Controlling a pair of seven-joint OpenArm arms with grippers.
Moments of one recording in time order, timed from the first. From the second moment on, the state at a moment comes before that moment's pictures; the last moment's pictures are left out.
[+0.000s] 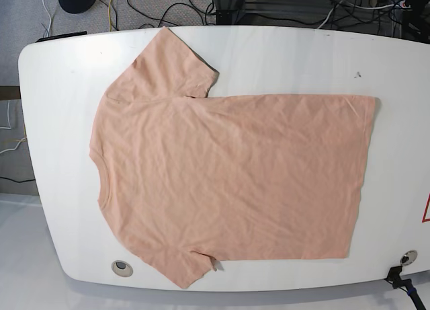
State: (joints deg) left arm 22.8 -6.7 1.2 20.8 -1.8 -4.0 -15.1; right arm -23.9 0.6 6.0 15.1 -0.5 6.5 11.5
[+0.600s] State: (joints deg) left arm 34.4 -8.9 0.5 37.2 -2.5 -3.6 -11.0; right arm -36.0 0.7 6.3 29.6 -0.8 6.5 11.9
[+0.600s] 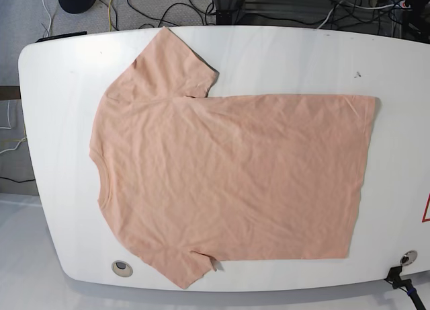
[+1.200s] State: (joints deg) left arm 56.9 -15.3 -5.1 71.4 -4.4 -3.5 -11.2; right arm -58.2 4.2 6.7 61.6 -0.6 7.1 11.7
